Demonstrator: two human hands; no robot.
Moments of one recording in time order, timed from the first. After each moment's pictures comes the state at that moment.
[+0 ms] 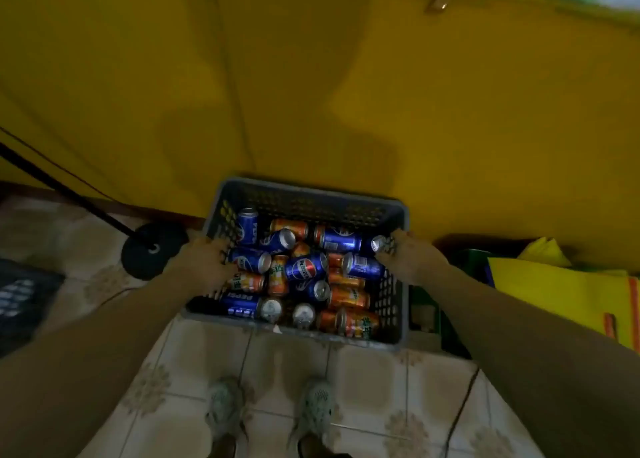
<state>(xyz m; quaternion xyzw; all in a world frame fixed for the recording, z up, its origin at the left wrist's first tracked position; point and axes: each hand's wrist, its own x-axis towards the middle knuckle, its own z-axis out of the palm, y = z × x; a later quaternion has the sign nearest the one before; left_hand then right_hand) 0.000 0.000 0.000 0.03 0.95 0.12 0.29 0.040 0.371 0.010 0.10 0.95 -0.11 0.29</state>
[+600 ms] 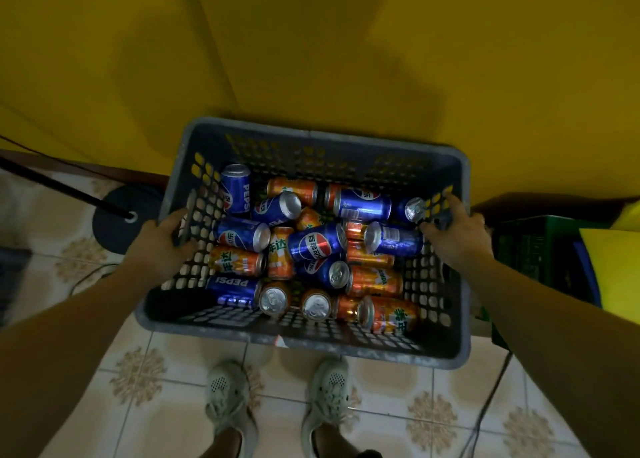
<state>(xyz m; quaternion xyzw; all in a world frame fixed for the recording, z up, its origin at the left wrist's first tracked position) -0.050 -0.057 -0.157 -0.09 0.95 0.19 0.24 0.012 0.406 -0.149 0.34 0.90 -0.20 0.19</state>
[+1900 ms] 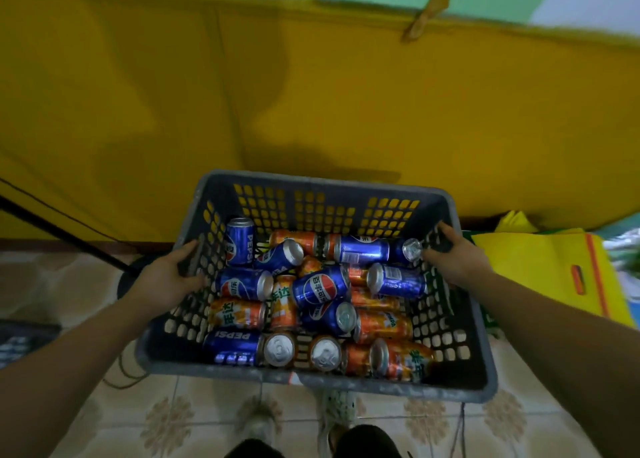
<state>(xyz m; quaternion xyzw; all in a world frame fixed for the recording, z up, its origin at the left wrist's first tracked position) -0.001 -0.083 0.068 -0.04 0.92 0.31 0.26 0.114 0.362 0.079 0.38 0.88 -0.23 0.15</state>
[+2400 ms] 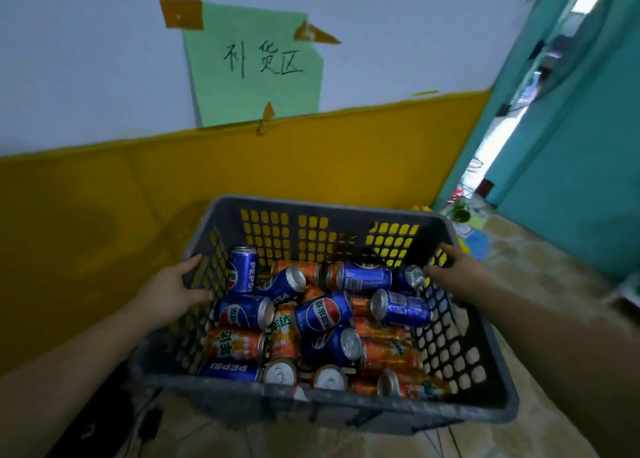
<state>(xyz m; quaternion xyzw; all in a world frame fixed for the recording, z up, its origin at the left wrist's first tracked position) 0.041 -0.035 0.224 0.23 0.88 0.31 0.26 0.349 0.315 0.223 0.57 0.78 -0.26 0.00</state>
